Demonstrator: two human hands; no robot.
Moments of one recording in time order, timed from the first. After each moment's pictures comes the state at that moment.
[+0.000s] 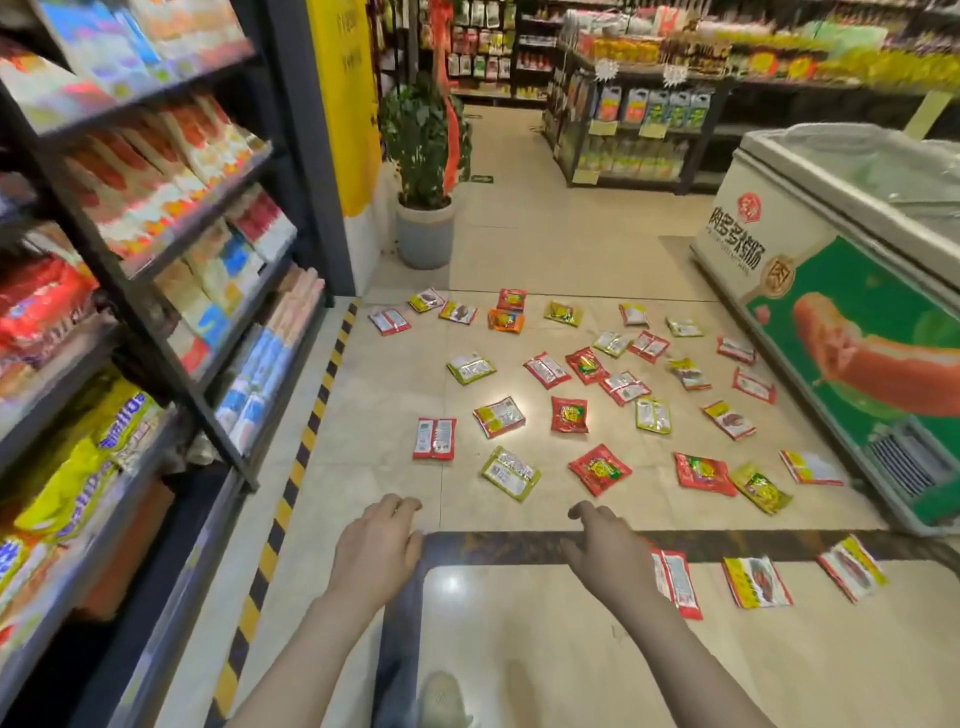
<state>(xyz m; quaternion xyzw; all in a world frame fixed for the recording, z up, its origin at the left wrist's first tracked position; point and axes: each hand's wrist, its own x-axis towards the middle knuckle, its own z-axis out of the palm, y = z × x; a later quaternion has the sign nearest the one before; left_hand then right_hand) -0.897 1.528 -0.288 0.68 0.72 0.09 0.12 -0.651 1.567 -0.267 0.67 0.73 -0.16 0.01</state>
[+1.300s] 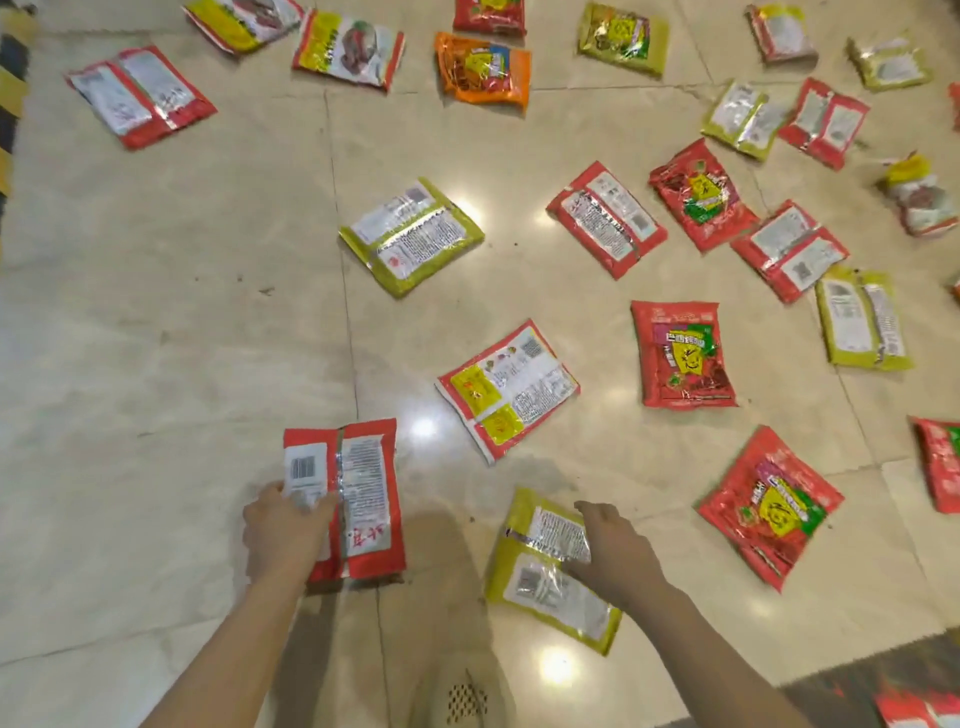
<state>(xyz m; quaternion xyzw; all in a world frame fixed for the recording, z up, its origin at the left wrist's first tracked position) -1.013 2.216 -0.939 0.25 0.88 0.08 0.39 -0.709 2.201 -0.930 0.68 0.59 -0.35 0.26</state>
